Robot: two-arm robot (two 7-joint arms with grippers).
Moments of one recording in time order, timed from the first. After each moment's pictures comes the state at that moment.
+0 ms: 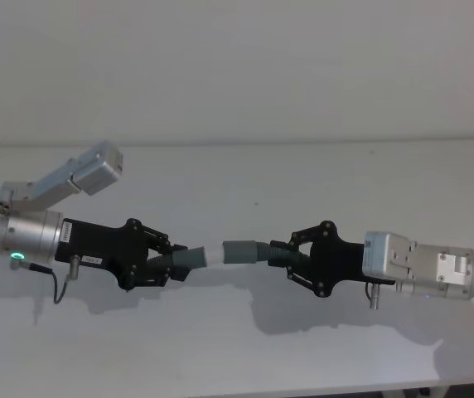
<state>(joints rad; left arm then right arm) -0.91 0.47 0.88 -0.98 -0.51 -0.01 -1.23 0.58 0.56 -0.61 -1.14 0.13 -0.63 0.83</state>
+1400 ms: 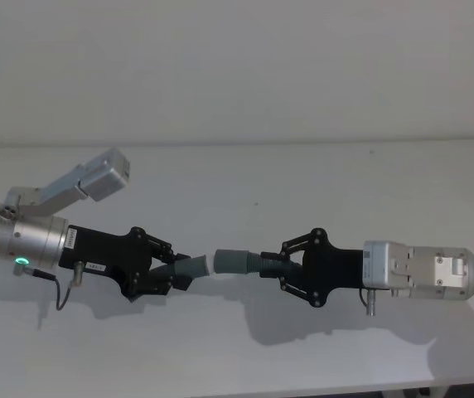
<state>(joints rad) -0.91 0.46 0.89 -0.97 -0.51 0.01 -1.24 0.59 0.57 -0.65 -1.16 0.17 -0.66 0.89</state>
